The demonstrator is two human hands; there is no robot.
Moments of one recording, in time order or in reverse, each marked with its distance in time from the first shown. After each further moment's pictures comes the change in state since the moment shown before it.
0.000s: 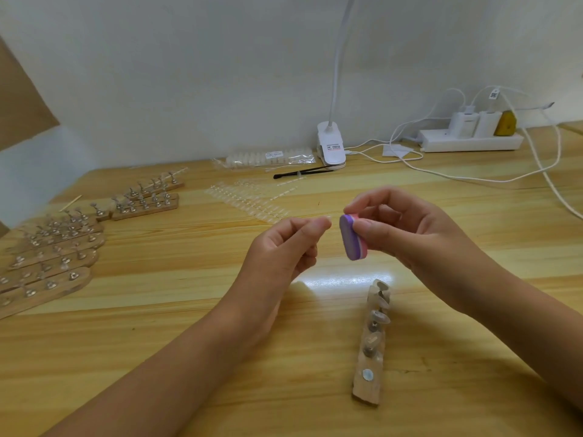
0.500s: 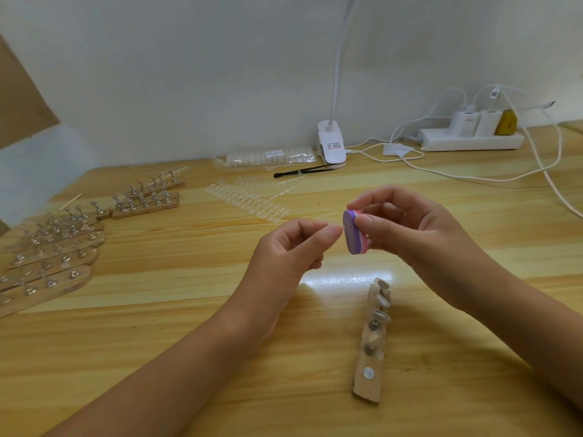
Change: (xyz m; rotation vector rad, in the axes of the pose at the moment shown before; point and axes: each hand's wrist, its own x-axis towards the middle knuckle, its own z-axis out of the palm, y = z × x) left_hand -0.003 -0.003 0.002 0.119 -0.050 0.076; right_hand 0.001 0.001 0.002 0.001 0.073 0.006
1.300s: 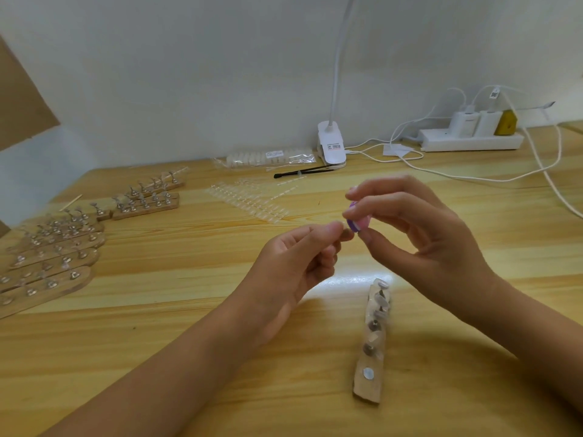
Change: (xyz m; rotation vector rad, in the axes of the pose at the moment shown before) left_hand 0.003 0.002 0.002 -0.264 -0.141 -0.158; right_hand -0.001 0.006 -0.001 -0.535 0.014 -0.559
